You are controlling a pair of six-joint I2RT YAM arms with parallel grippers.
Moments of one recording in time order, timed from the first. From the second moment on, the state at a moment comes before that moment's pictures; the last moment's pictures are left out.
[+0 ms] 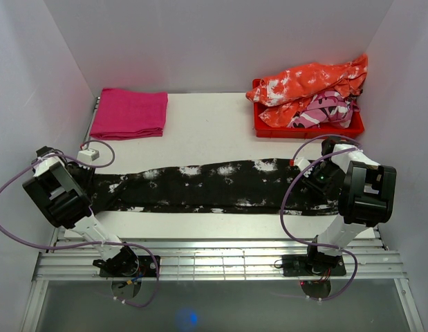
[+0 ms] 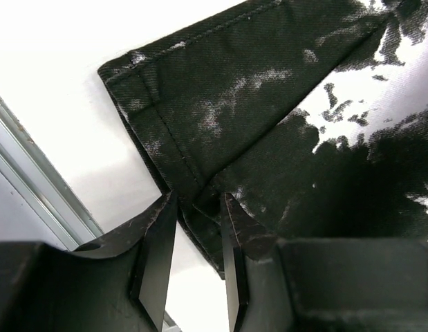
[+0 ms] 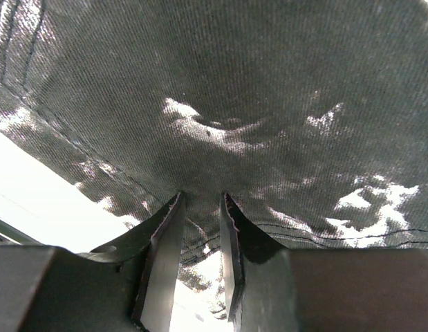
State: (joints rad) left arm 0.70 1.82 1.22 -0.82 0.40 1.07; right arm -0.15 1.70 1.03 -0.98 -0.16 -1.14
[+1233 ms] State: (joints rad) left arm 0.67 1.72 1.14 -0.75 0.35 1.06; right arm -0.15 1.70 1.03 -0.97 -0.15 -1.14
